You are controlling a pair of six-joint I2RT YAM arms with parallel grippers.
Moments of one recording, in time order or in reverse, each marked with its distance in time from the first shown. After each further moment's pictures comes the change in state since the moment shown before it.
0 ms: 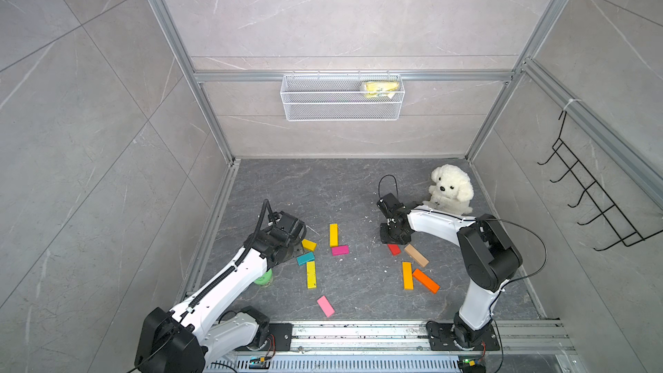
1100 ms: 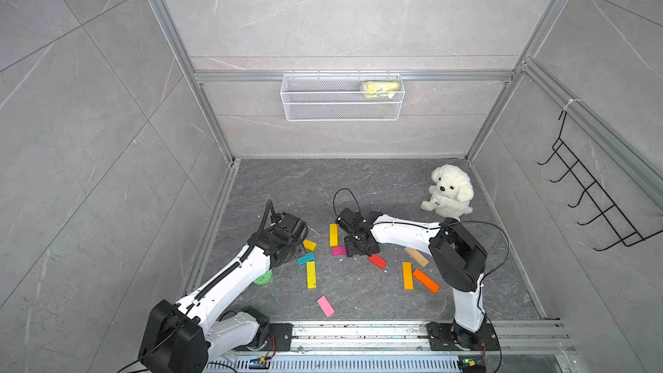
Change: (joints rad) left arm 0.000 0.031 -0.012 0.019 0.025 0.000; right arm 0.327 0.172 0.249 -0.102 0.083 0.155
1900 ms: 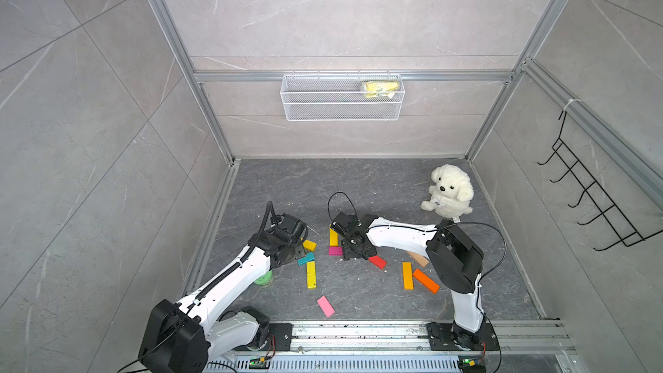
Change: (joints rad) left arm 0.000 0.000 -0.018 0.006 0.000 0.000; right arm 0.040 0.008 0.016 -0.031 0.034 0.038
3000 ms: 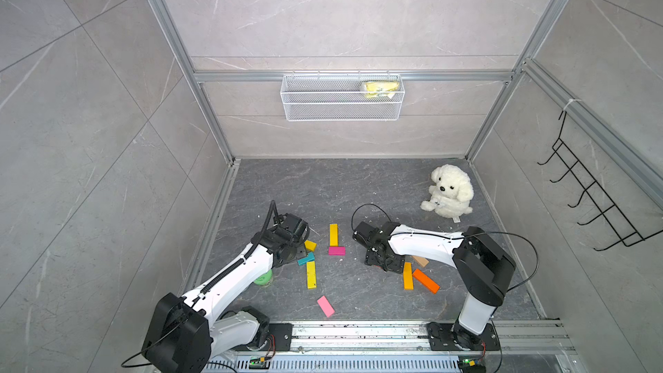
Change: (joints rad) left arm 0.001 0.039 0.000 0.031 0.018 0.023; right arm -0.045 -0.217 -0.293 -0.085 0.042 0.426
